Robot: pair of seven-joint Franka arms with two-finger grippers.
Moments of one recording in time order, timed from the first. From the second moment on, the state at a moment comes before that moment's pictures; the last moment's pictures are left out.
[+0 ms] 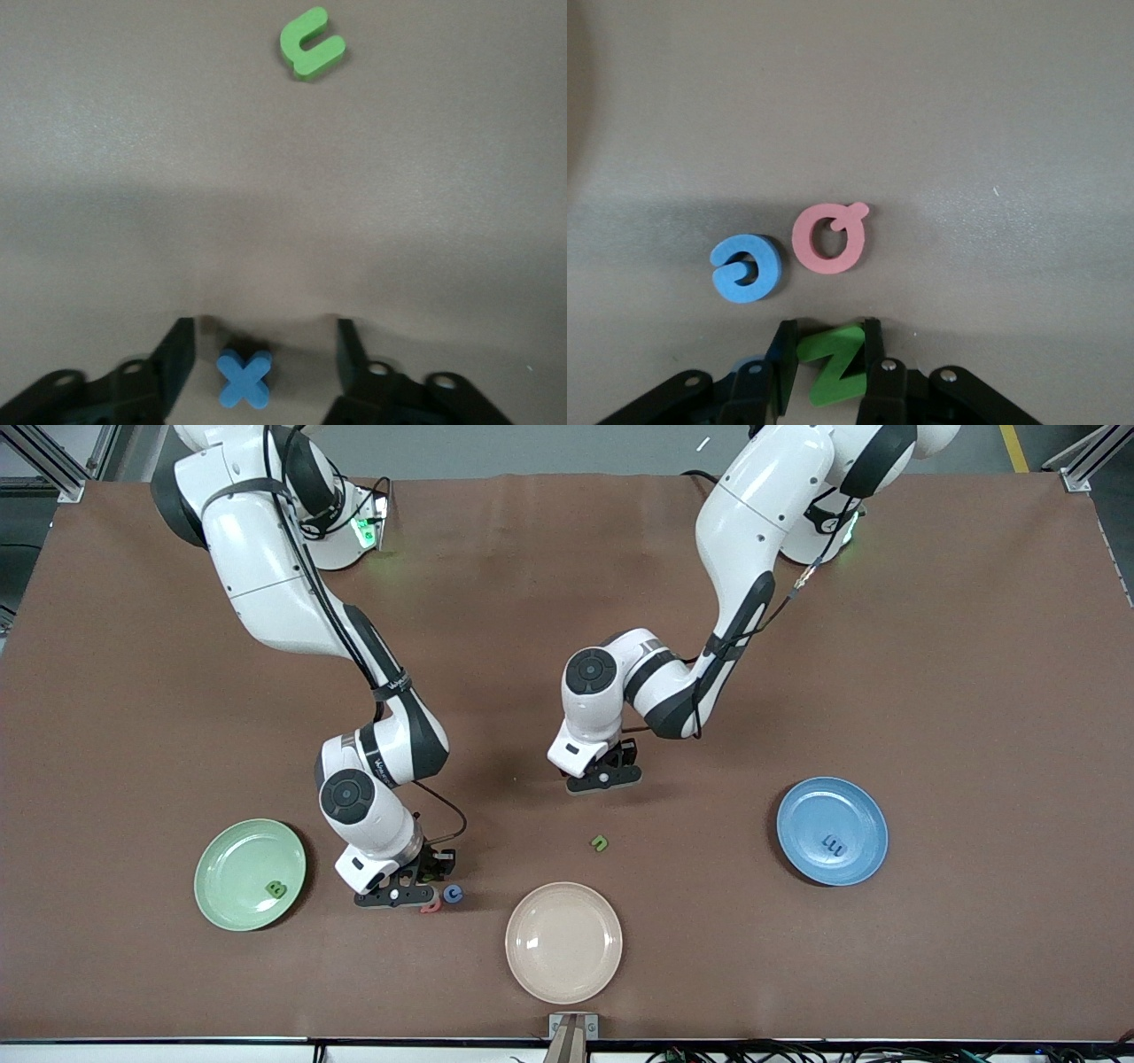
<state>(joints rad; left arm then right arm) -0.67 0.84 -0.11 -1.51 0.26 2.37 -1.09 0.36 0.94 -0.01 -1.33 0.00 2.45 0.29</state>
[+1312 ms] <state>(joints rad) -0.67 0.84 -0.10 -1.49 0.13 2.29 -1.09 0.05 0.89 -0.01 -1.28 0.04 2.27 -0.35</state>
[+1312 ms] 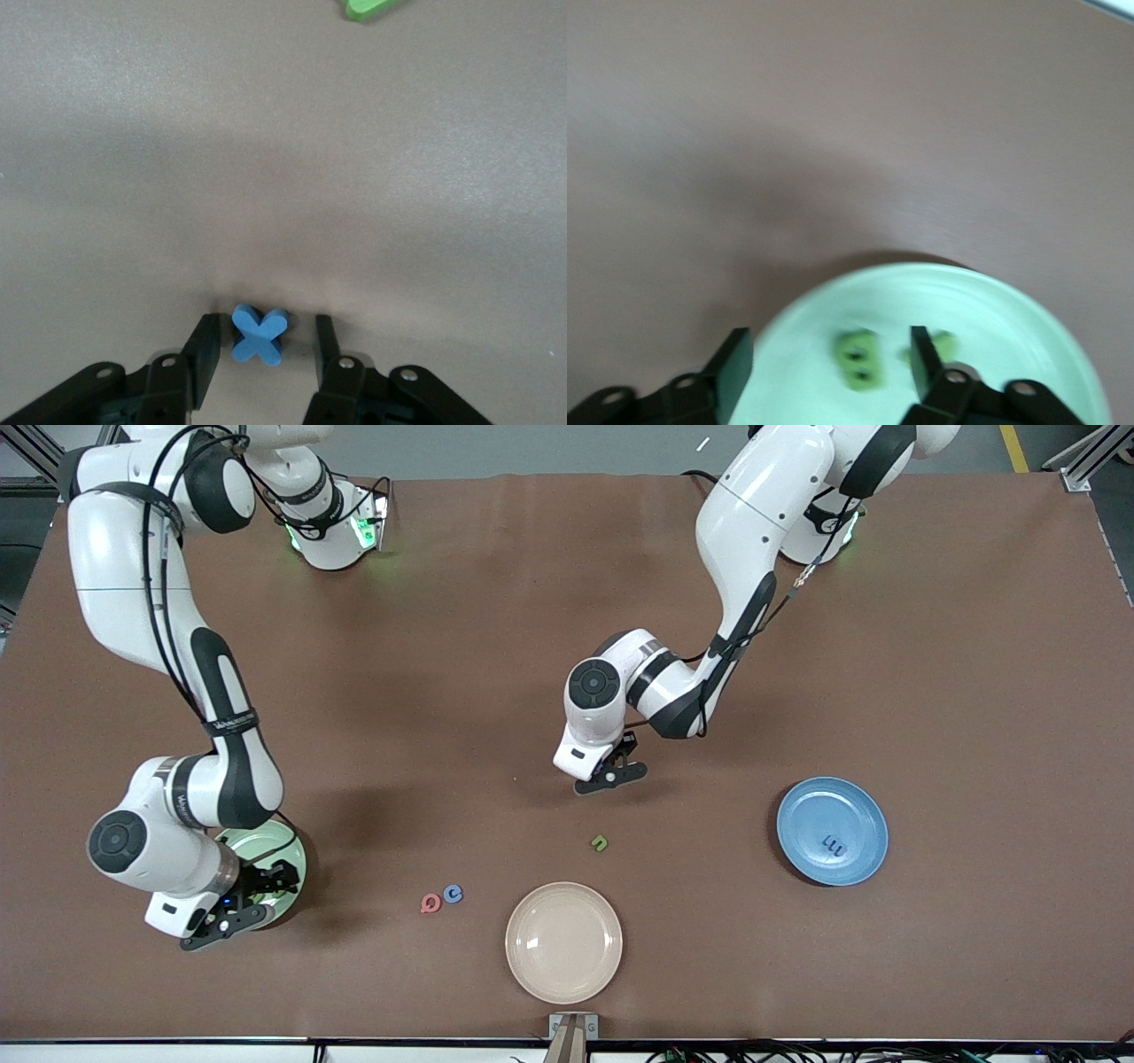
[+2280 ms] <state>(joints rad) -0.41 0.67 -0.07 -1.42 0.09 2.07 -0.92 0.36 0.92 -0.02 -1.28 -0.02 2.42 0.60</state>
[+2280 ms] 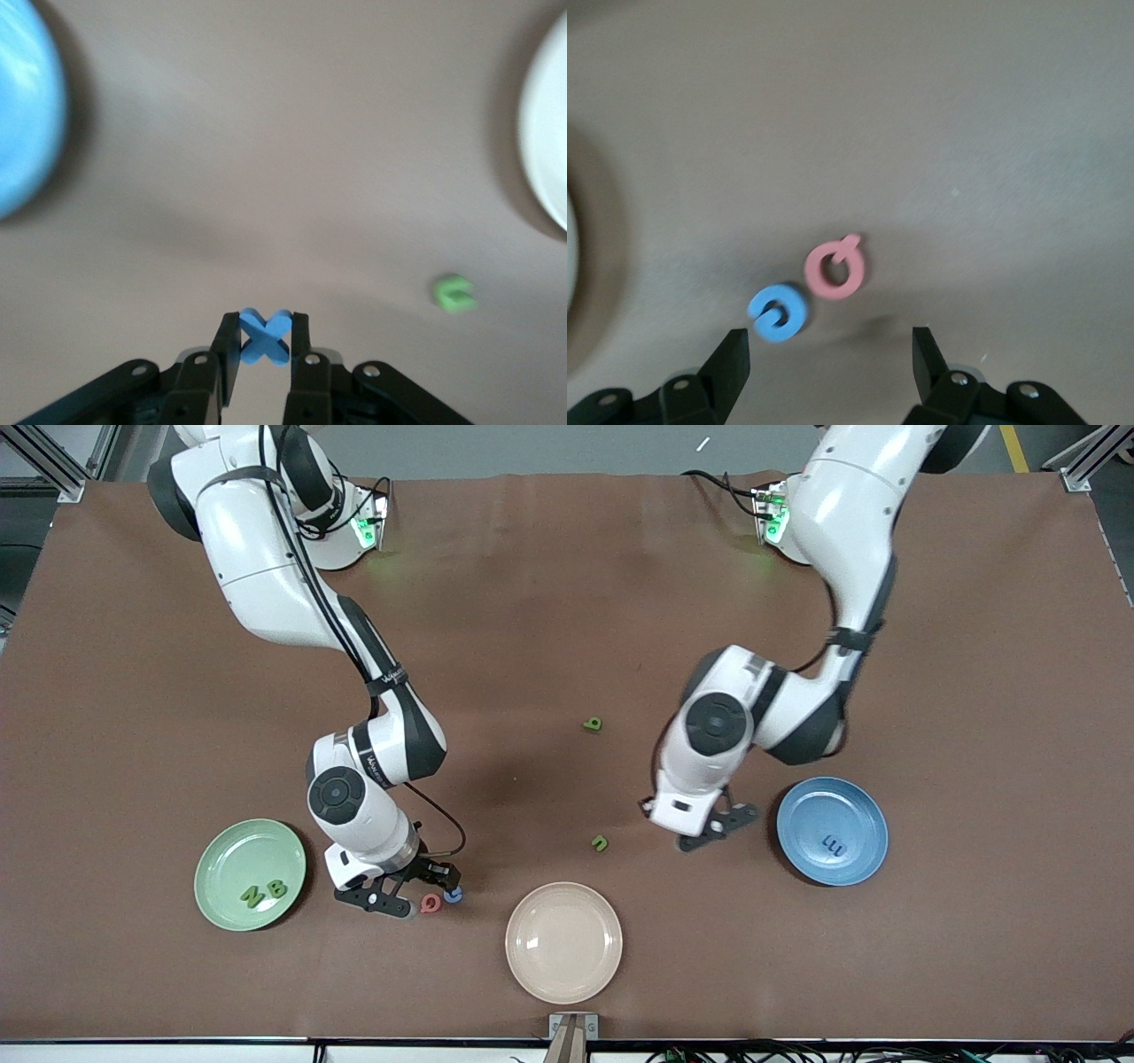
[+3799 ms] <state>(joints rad) -0.32 0.73 -0.12 -1.43 0.09 2.04 -1.00 0.37 1.03 -0.03 -1.22 -0.14 2.57 0.58</state>
